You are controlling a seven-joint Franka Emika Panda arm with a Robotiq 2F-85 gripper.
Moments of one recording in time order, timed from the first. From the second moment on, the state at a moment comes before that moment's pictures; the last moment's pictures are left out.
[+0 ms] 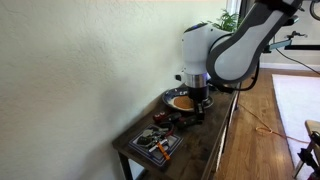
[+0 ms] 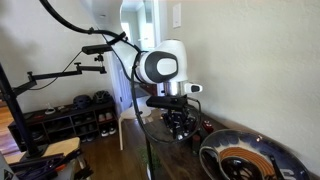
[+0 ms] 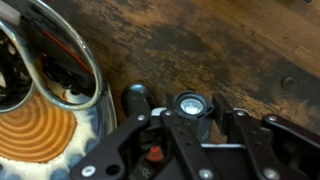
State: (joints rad) arm 0.01 0.31 -0.01 -2.29 -0.27 2.59 -0.27
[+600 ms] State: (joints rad) arm 0.01 0.34 0.02 -2.31 -0.26 2.59 -0.26
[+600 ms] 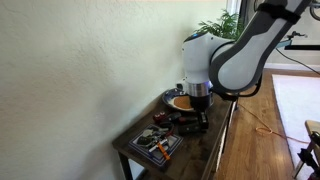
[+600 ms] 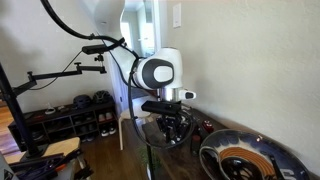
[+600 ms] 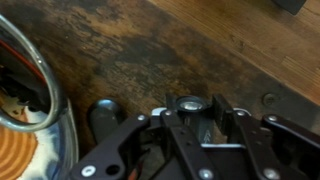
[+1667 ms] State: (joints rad) arm 0.02 0.29 0.03 -2.31 -0.27 2.58 -0.26
